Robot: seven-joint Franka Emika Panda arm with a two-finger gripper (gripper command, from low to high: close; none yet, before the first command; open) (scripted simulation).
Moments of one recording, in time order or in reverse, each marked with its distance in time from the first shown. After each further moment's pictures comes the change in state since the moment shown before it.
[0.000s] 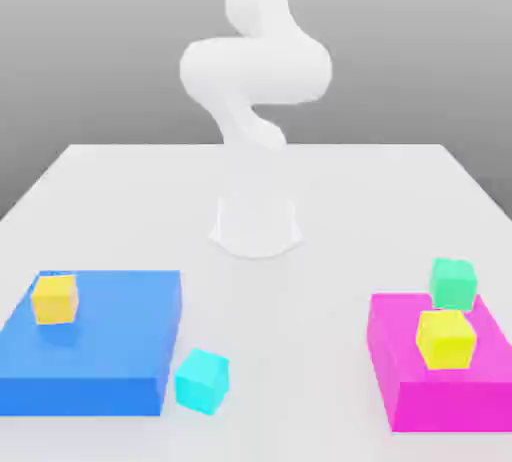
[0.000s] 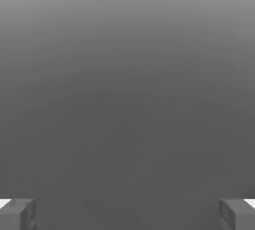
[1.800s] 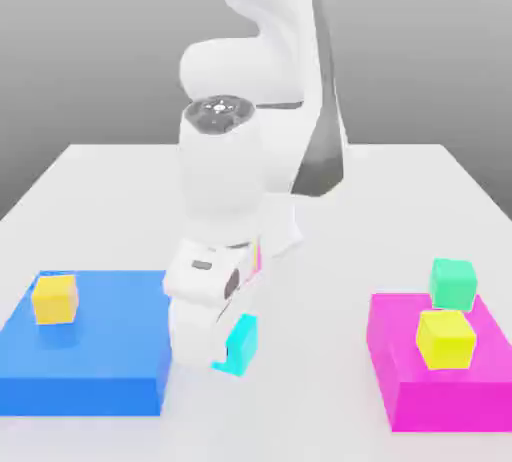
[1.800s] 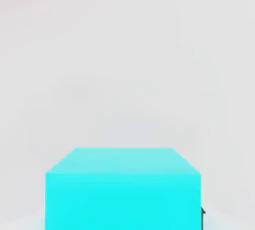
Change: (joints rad) arm 0.268 0.729 -0.158 -0.372 0.066 0.359 -1.163
